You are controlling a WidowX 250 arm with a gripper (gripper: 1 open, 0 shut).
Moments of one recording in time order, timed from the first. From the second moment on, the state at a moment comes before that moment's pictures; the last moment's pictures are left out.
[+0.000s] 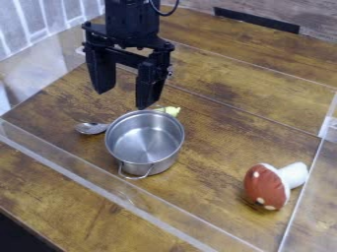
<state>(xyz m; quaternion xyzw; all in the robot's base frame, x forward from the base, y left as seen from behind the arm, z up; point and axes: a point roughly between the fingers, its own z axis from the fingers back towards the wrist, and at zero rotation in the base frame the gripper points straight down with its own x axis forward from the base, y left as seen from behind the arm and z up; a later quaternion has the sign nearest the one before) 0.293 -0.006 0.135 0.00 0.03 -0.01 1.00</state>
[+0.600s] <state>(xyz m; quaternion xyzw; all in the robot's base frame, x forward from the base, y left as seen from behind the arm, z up) 0.288 0.047 0.094 0.01 0.03 -0.01 1.00</state>
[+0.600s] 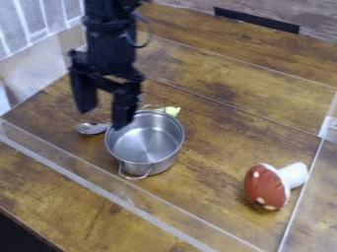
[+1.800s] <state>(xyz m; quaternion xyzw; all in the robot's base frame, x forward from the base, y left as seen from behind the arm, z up) 0.307 0.092 0.031 -0.01 -0.03 0.00 1.00</state>
